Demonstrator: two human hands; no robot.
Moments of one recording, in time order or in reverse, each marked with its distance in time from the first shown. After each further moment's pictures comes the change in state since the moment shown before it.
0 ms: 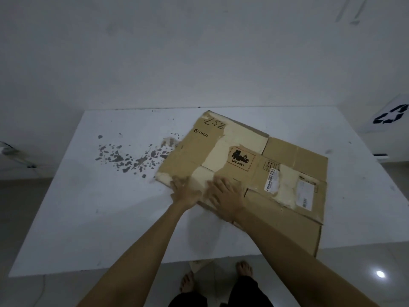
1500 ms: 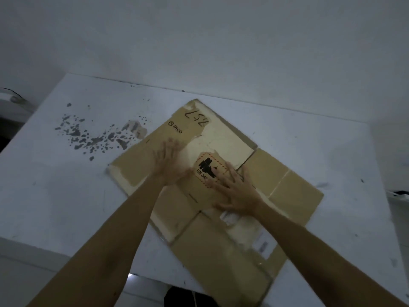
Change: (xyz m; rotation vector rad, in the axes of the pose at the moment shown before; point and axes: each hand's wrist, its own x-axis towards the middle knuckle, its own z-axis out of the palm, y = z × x) left_hand 0.073 0.133 0.040 0.380 0.173 0.084; right_hand 0.068 0.257 -0.008 -0.244 0.084 -0.635
